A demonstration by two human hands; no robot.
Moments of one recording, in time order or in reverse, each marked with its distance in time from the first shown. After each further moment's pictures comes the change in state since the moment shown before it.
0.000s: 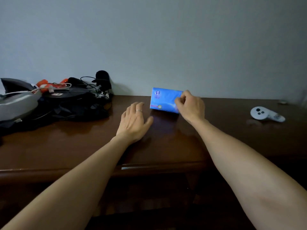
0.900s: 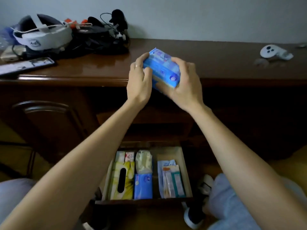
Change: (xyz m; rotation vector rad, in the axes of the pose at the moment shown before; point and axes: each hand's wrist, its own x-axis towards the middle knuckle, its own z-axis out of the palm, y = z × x) left_hand -0.192 0.044 -0.070 -0.602 0.201 -0.246; right_hand -0.247 -0.111 -0.119 0.303 -0.138 -0.089
